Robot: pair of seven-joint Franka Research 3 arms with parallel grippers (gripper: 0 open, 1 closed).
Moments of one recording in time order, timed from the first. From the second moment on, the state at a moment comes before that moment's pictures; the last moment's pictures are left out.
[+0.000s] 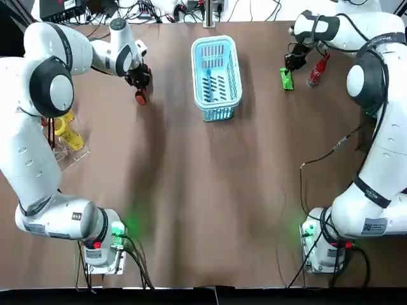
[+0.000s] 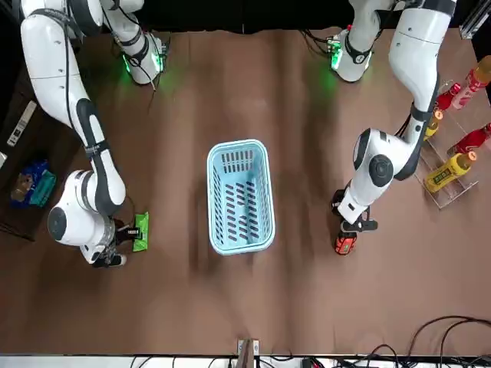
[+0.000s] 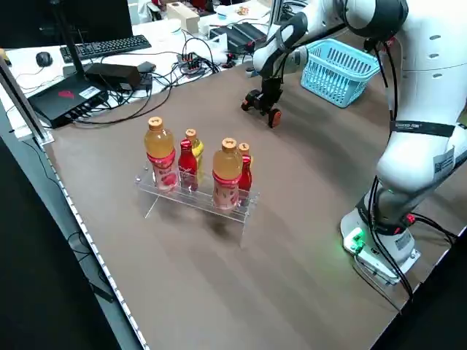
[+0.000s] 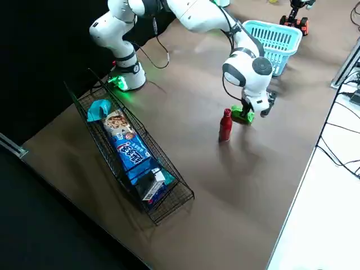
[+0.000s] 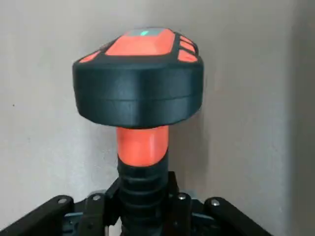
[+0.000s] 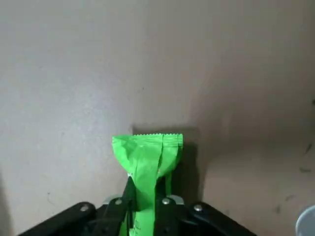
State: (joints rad) left arm -0.10 0.49 -0.13 -2.01 0.13 2.51 -0.34; right arm 0.03 0.72 0.01 -1.59 0.26 2.17 -0.15
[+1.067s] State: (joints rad) left arm -0.10 0.30 -0.18 -1.80 -0.14 2.03 -0.35; right arm 0.05 0.60 0.18 -1.33 0.68 1.81 0.44
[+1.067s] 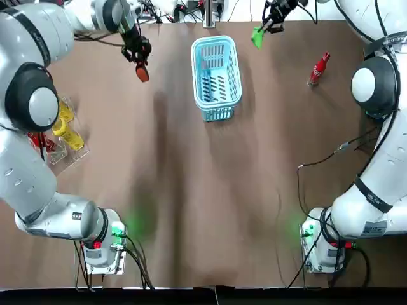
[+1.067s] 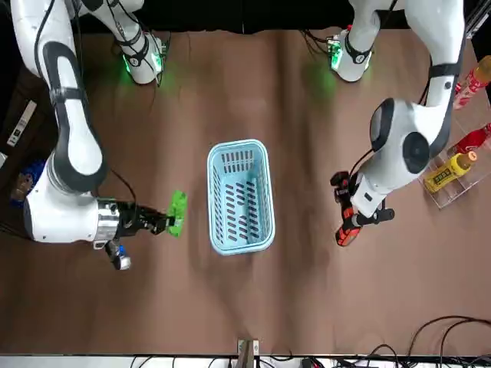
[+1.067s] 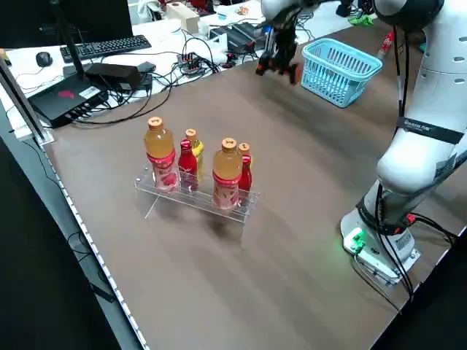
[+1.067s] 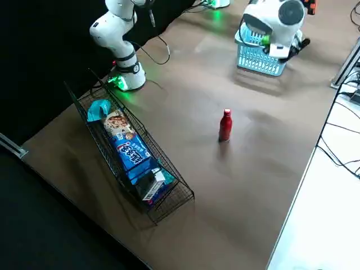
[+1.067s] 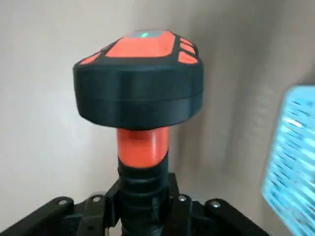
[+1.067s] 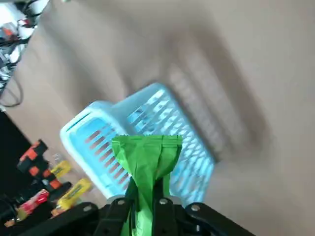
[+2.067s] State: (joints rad) left arm -0.13 0.29 -0.28 -1.52 -0.70 1.74 -0.40; right arm 0.34 0.59 0.28 -1.30 0.54 2.14 0.70
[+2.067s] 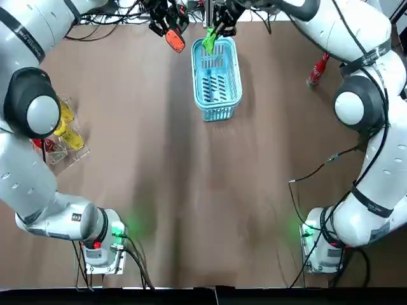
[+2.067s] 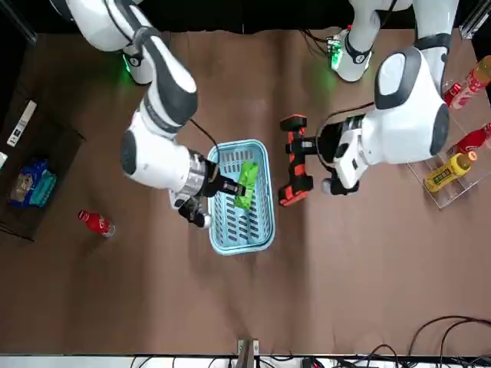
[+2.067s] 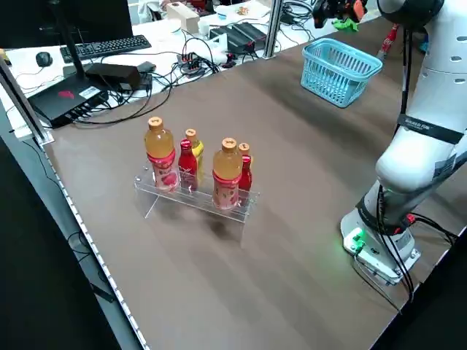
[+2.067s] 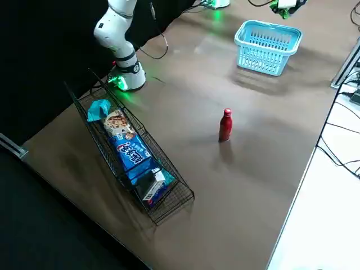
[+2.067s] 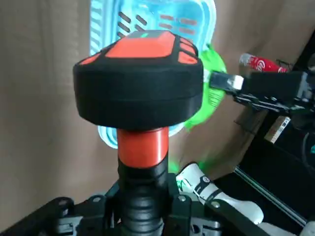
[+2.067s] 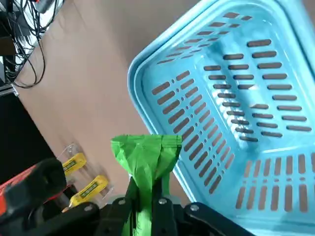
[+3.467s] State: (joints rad) left arm -0.19 0.38 -0.34 -1.51 -0.69 1.86 -0.31; right arm 0.38 0.61 0.27 -1.32 0.52 2.19 0.70
